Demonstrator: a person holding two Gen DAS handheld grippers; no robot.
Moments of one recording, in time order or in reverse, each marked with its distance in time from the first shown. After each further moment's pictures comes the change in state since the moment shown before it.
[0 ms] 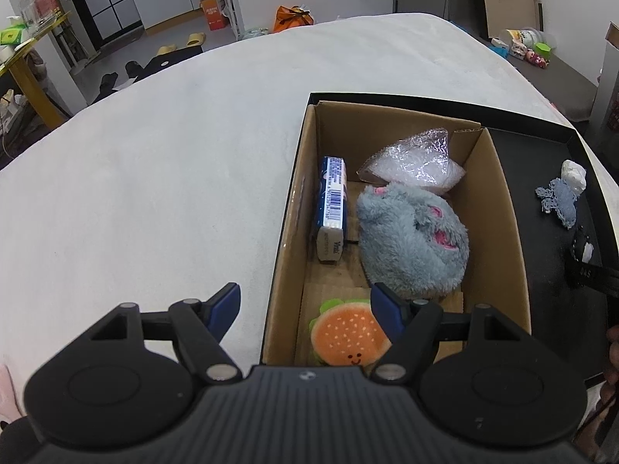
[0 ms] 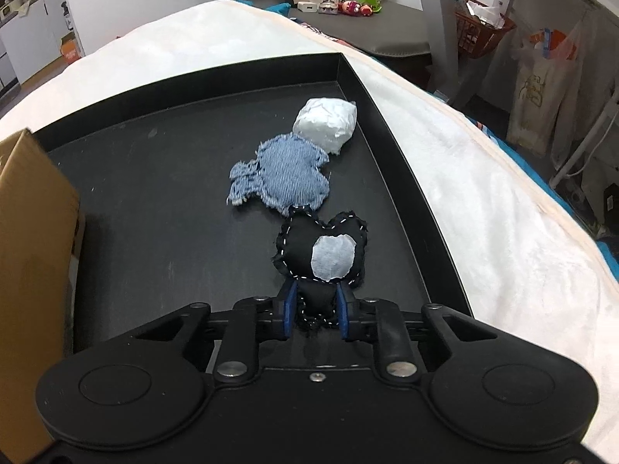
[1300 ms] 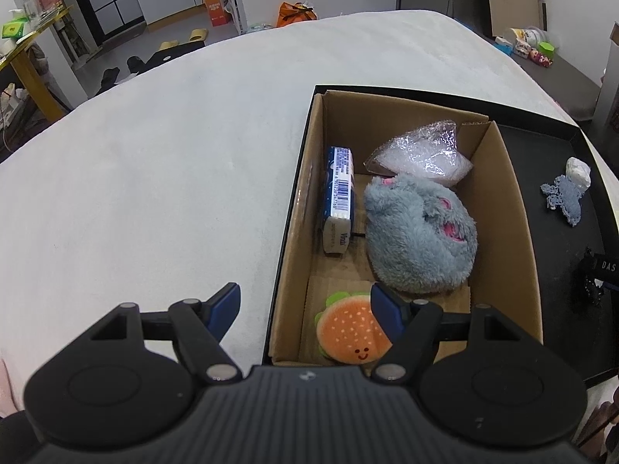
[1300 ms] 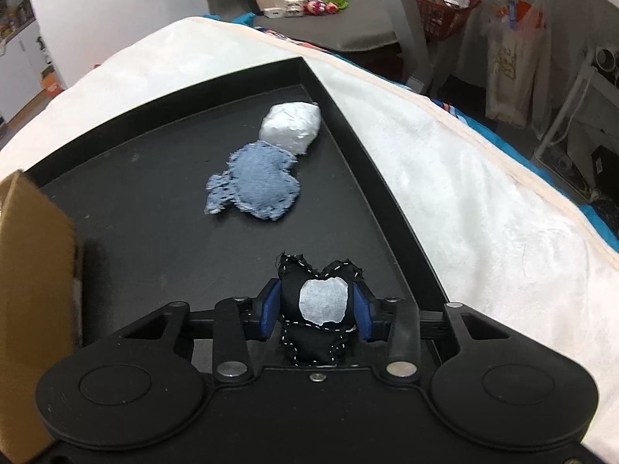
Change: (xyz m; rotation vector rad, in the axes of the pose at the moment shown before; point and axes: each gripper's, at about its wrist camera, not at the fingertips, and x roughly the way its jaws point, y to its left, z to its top) left arm 0.006 0.006 -0.006 -0.014 0.006 -0.006; right arm -0.012 -0.019 -0.003 0.118 -0.010 0.013
